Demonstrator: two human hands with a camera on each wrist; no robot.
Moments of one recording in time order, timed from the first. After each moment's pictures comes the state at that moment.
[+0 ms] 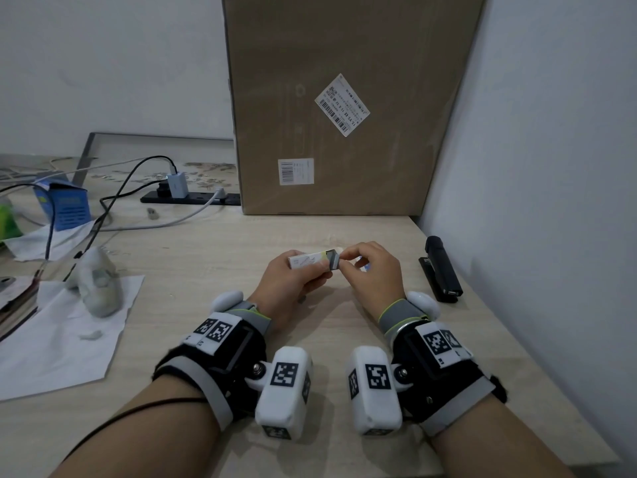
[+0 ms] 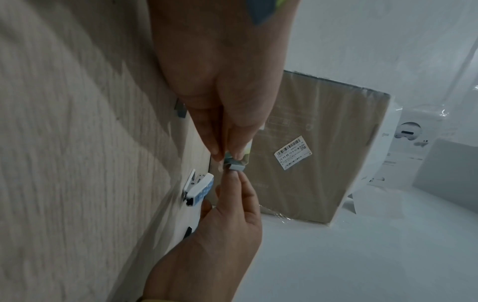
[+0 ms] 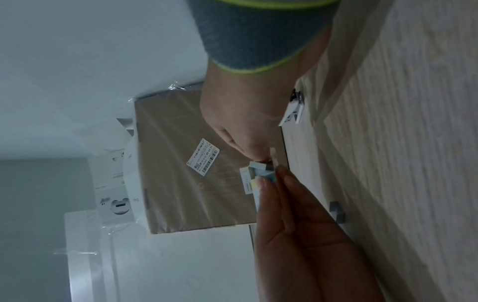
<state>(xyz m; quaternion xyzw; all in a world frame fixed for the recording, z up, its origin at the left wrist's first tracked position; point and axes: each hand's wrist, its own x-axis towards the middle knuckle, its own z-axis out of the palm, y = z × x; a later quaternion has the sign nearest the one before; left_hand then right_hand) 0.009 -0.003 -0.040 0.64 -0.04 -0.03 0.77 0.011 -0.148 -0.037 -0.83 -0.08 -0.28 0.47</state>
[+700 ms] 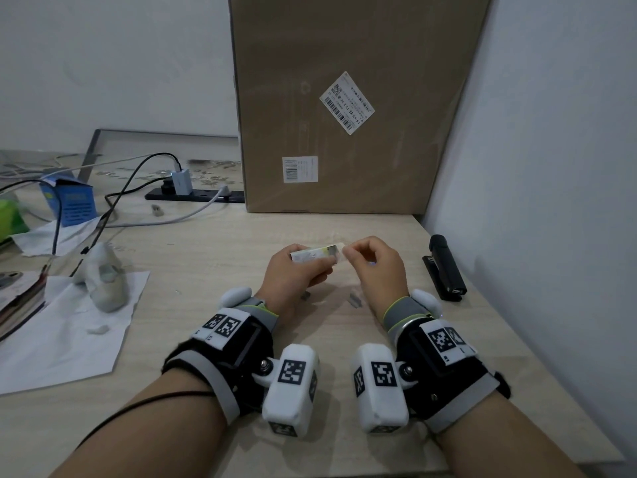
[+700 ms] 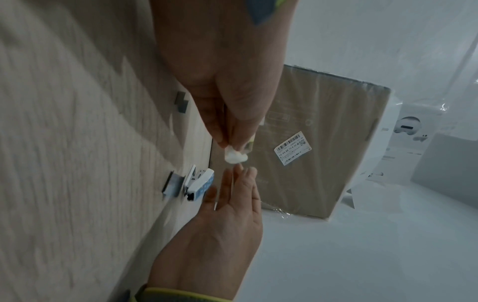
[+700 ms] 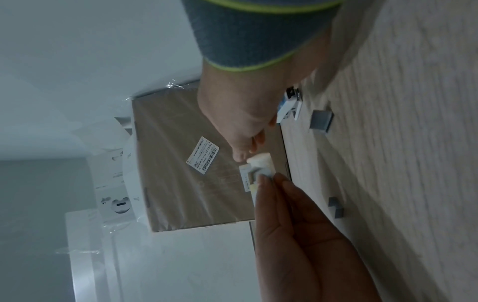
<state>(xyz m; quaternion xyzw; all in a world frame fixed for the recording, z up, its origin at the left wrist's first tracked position) 0.012 -0.005 -0.038 0.64 -0.03 0.04 0.77 0.006 -0.145 -0.033 -0.78 -0.05 -0.25 0.57</state>
